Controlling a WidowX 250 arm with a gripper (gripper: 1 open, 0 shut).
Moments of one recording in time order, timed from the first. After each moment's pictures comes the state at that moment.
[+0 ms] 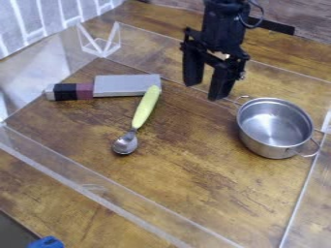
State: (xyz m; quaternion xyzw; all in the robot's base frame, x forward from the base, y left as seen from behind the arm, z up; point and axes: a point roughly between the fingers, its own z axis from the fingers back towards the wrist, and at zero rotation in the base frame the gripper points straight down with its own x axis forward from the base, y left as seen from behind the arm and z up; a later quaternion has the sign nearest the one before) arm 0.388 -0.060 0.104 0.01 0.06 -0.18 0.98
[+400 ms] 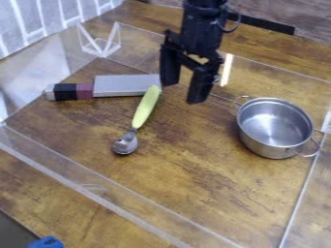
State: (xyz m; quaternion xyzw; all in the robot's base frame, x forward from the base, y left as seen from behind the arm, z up) arm 0.376 -0.023 0.099 0.03 0.09 -0.19 0.98
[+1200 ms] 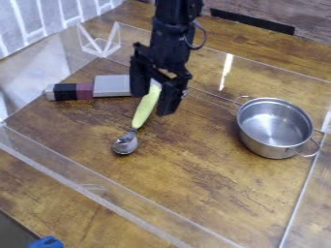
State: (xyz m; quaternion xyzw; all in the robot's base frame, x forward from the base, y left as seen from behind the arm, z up) arm 0.359 0.000 0.073 0.05 0.10 -0.16 0.98
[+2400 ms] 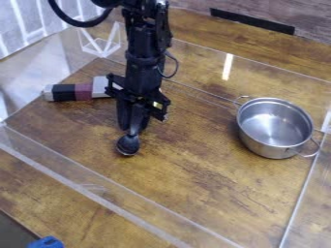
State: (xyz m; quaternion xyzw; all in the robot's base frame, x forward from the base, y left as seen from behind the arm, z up) arm 0.344 0.019 0.030 0.03 0.09 -0.05 0.99
